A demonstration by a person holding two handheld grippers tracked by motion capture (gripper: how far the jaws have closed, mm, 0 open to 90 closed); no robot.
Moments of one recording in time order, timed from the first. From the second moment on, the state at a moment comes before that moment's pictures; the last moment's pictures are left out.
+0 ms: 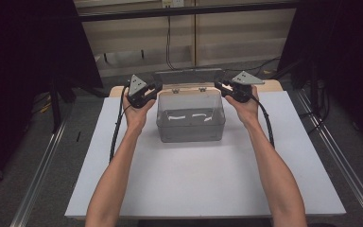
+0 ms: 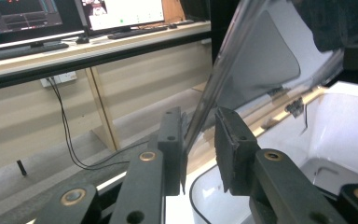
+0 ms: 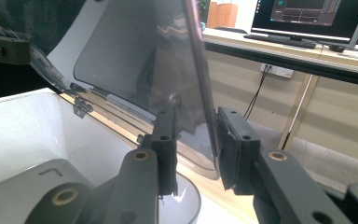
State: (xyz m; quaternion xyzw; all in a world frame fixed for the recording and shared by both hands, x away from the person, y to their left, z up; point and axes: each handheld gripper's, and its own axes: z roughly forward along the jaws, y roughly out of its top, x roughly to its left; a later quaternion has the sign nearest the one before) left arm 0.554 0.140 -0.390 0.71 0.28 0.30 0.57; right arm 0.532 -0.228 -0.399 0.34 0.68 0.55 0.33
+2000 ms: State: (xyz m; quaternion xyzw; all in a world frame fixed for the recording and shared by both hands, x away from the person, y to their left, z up) left arm 0.584 0.131 -0.404 0.72 0.32 0.28 0.55; right arm 0.559 -0.225 -0.404 0.39 0.67 0.55 0.32
